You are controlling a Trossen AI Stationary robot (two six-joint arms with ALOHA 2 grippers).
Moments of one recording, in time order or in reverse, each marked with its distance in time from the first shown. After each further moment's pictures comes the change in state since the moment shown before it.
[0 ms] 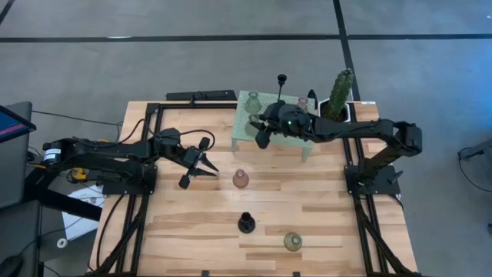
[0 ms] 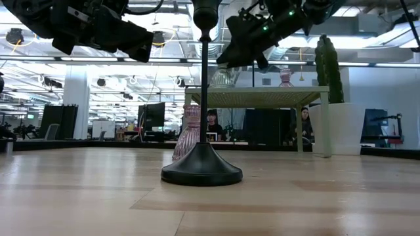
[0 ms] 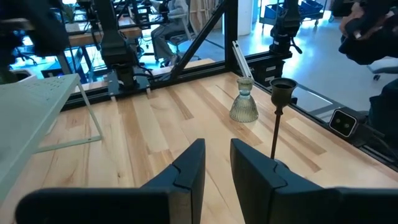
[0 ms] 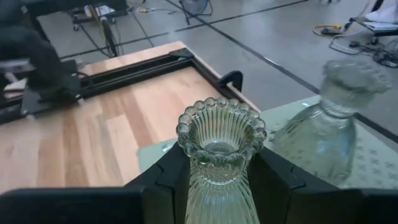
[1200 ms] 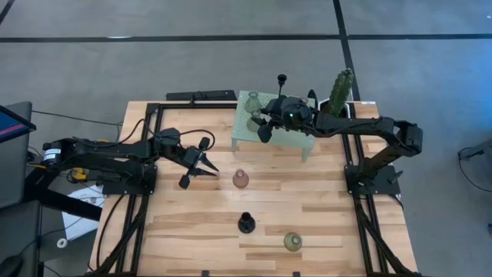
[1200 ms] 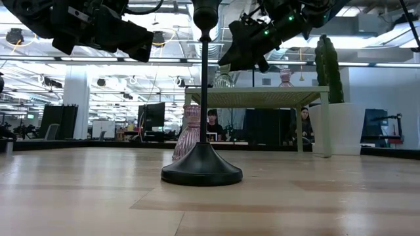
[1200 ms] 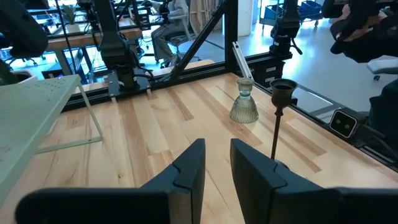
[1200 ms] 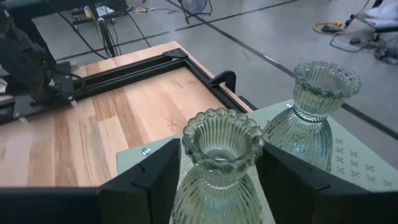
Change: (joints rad) left arm 0.000 0.000 0.000 0.003 0.000 0.000; right arm -0.064 -0.002 0.001 -0.007 -0.074 -0.028
